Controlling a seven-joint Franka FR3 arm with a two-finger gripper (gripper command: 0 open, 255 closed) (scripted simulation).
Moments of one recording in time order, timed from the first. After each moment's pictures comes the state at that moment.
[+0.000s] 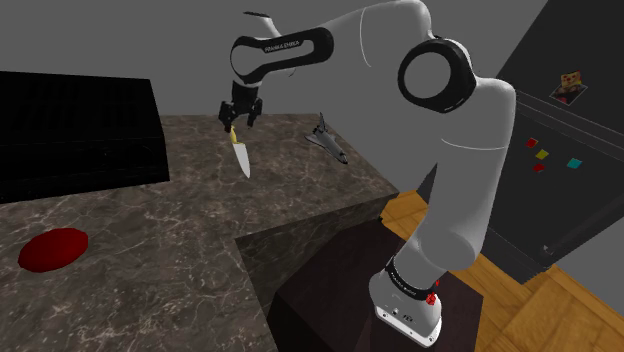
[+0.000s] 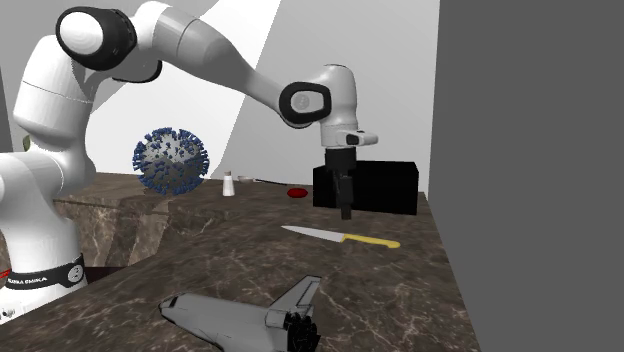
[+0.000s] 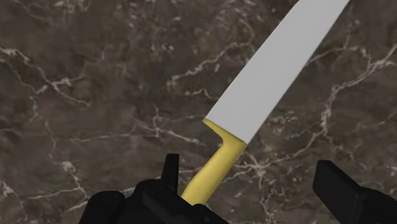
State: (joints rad) arm 0.04 0.38 0.05 -1.67 0.00 2.12 0.07
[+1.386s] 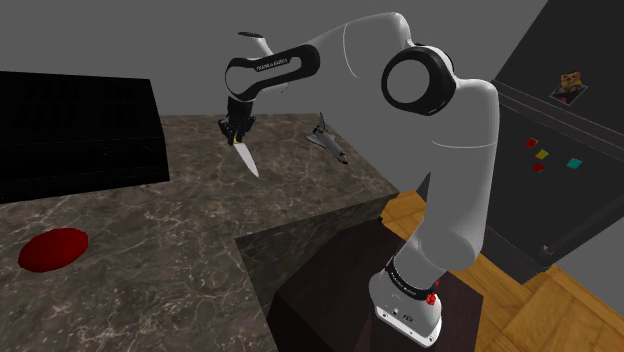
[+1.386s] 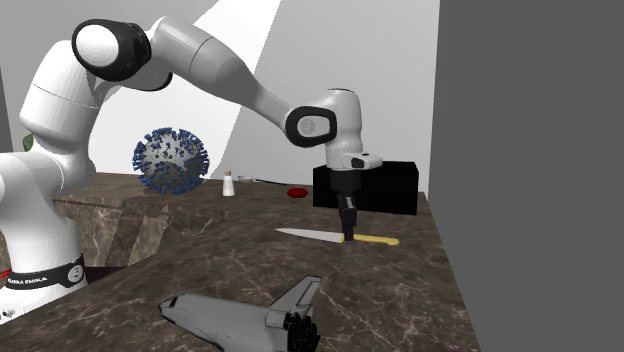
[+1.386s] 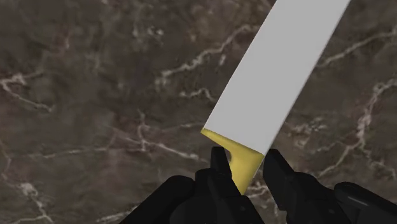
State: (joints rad) arm 0.05 0.47 0.05 -1.66 -0.01 2.20 0.07
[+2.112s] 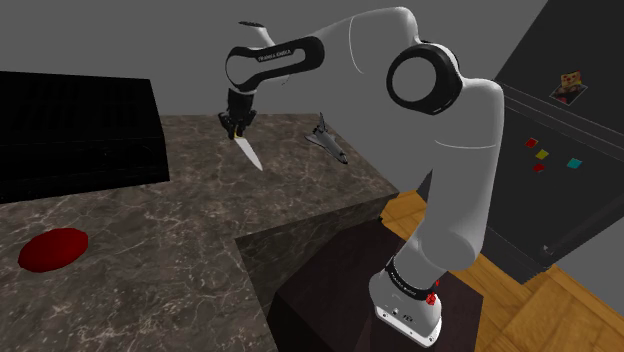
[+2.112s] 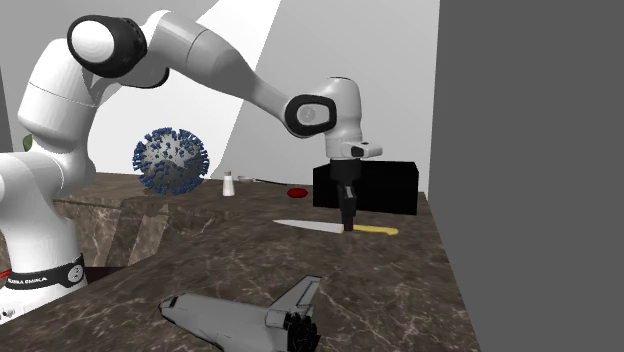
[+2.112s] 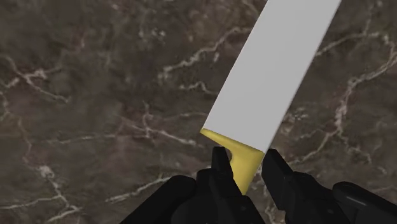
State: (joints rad) arm 0.05 0.45 0.05 -1.64 -0.01 2.15 0.08
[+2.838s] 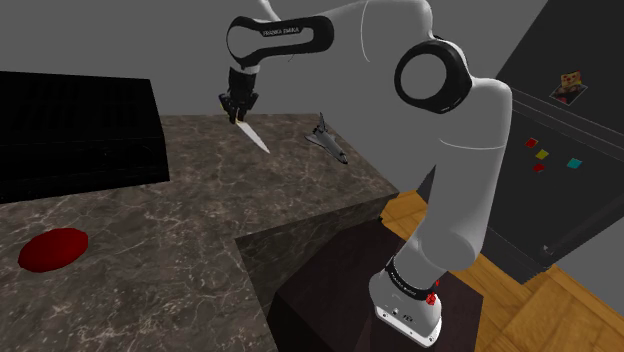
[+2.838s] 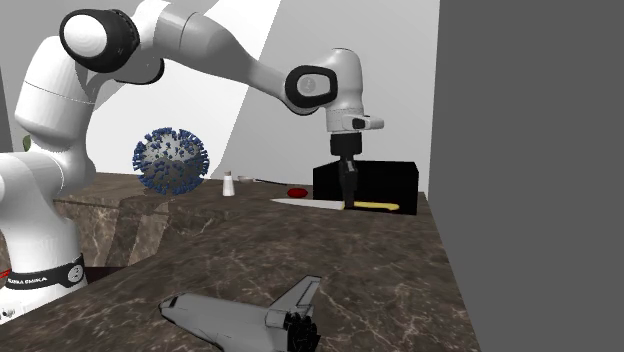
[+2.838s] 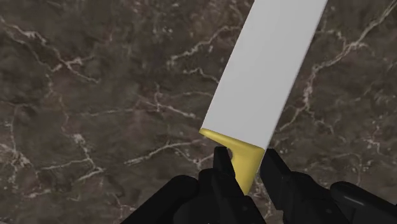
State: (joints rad) arm 0.04 0.40 0.05 -1.55 0.00 2.01 0.07
